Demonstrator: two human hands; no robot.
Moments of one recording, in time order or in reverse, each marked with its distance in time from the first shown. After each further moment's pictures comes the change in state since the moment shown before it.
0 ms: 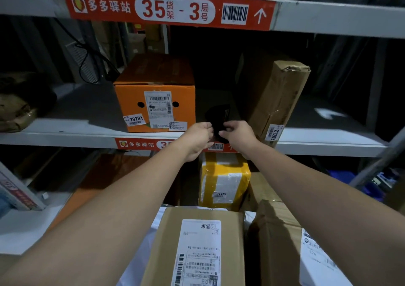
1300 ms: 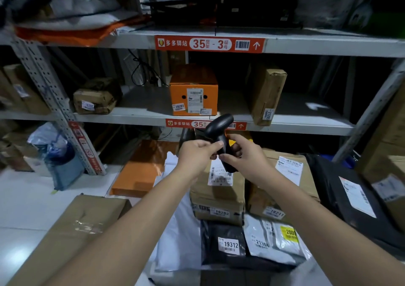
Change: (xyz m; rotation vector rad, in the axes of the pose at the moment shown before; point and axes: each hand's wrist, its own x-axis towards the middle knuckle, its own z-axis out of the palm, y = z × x) left_hand -0.341 -0.012 -0.005 0.073 0.322 0.120; right_hand -0.342 -0.070 -0.031 -0.136 -0.066 -0.321
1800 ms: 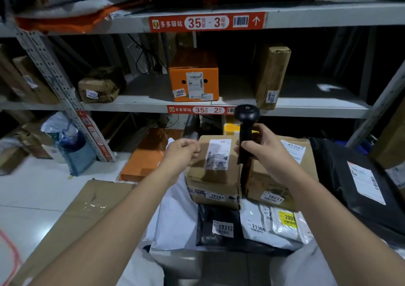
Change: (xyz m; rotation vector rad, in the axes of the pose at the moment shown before) left_hand -0.007 -0.042 -0.014 0.064 0.048 -0.155; right_hand -0.024 0.055 -0.028 0.731 -0.077 0.218
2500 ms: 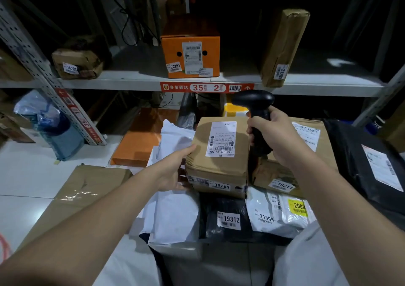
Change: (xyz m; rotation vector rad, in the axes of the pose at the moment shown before) left_hand 0.032 -0.072 -0.020 -0.094 -0.365 -0.537; right_hand 0.036 0.014 0.016 -0.052 0.162 0.108
